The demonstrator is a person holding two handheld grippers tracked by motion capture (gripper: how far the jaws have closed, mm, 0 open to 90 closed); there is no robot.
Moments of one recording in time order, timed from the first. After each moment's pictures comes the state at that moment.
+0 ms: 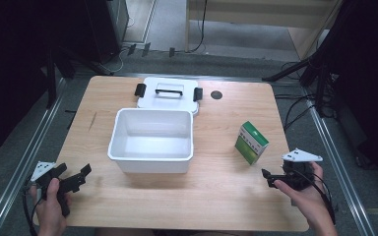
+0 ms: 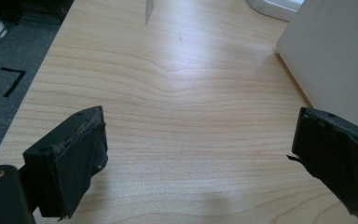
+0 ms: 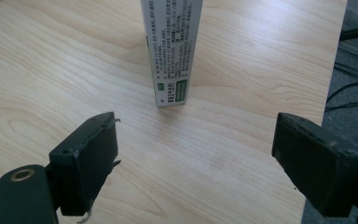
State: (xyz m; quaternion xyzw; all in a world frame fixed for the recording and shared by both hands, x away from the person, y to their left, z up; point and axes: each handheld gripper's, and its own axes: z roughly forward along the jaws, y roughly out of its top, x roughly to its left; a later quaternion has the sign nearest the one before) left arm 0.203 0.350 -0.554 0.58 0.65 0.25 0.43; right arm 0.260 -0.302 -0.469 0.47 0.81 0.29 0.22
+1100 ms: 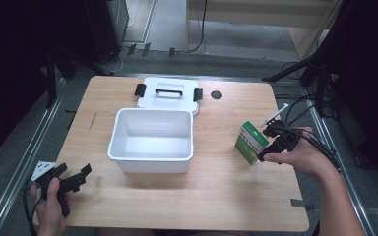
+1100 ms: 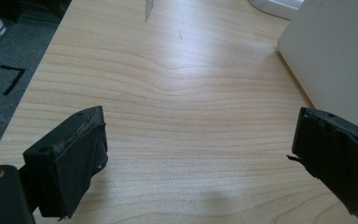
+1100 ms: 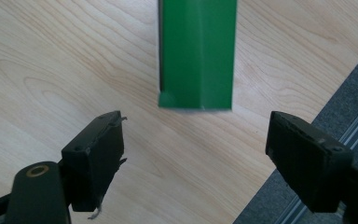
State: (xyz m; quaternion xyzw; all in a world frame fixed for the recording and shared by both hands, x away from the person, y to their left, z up) left arm 0.204 0.350 -0.555 0.58 0.65 0.25 0.43; right arm 0.341 -0.251 -0.400 0.44 0.89 0.07 0.08
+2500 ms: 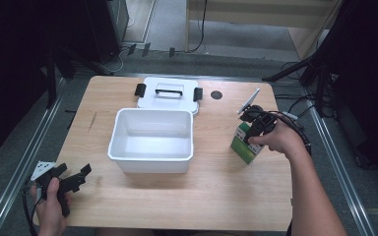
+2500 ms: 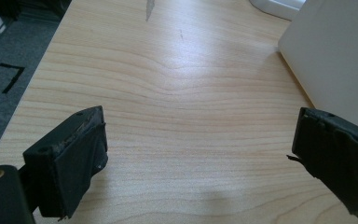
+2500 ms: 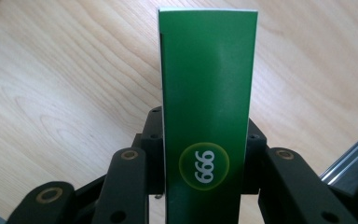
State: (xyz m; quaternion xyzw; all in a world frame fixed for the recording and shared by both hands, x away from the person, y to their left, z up) left arm 0.204 0.350 -0.555 0.58 0.65 0.24 0.43; right arm 0.389 -0.201 -0.402 0.39 0.92 0.05 0.06
